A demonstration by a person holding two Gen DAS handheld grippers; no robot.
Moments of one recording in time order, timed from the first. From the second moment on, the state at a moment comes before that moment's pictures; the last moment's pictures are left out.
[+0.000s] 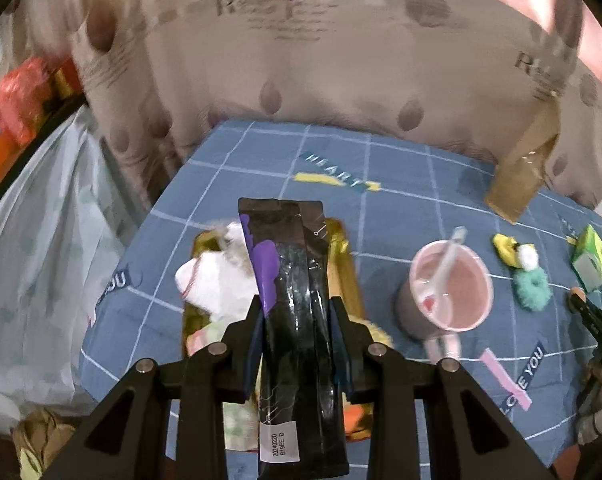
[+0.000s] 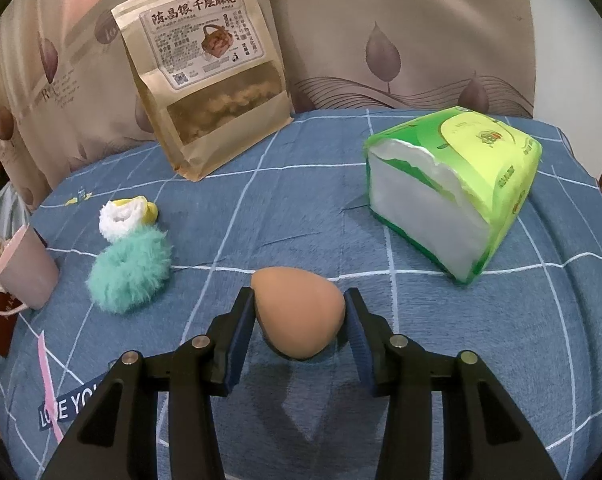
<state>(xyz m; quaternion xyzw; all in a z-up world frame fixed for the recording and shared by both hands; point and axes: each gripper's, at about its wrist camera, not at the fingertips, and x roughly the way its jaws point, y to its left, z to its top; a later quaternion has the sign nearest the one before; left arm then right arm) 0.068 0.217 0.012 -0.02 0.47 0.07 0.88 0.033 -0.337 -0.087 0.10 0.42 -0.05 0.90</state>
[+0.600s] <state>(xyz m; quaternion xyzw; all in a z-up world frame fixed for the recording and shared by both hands) 0.072 0.270 -0.045 -0.07 0.50 0.08 0.86 0.037 -0.328 -0.089 0.07 0.43 -0.06 0.90</state>
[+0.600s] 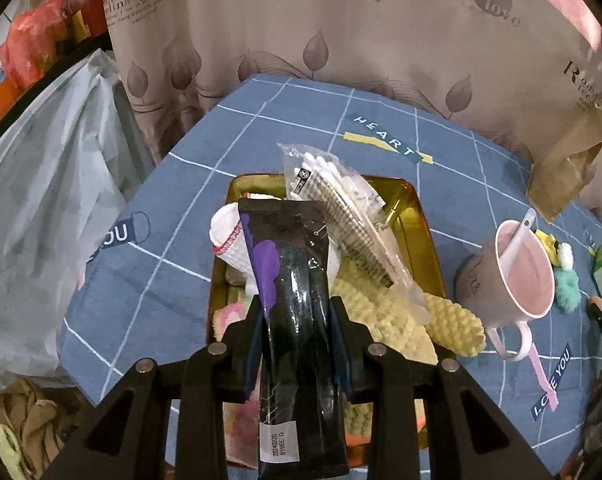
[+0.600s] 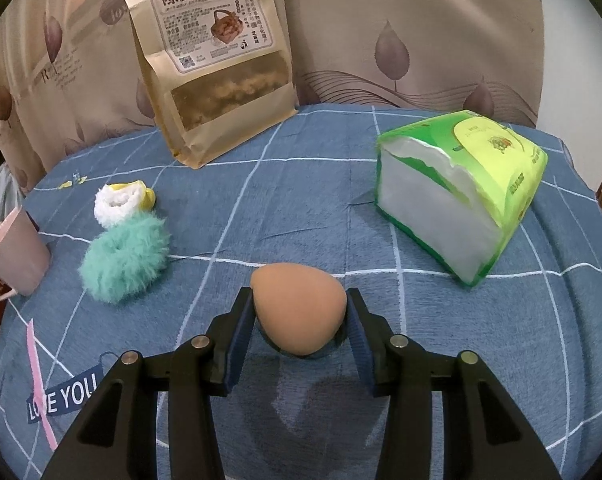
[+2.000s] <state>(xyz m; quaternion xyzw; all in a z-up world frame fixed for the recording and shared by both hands) 0.008 0.289 -0.026 -0.08 0.39 0.14 0.91 0.089 -0.154 0.021 0.02 0.40 0.09 0.91</state>
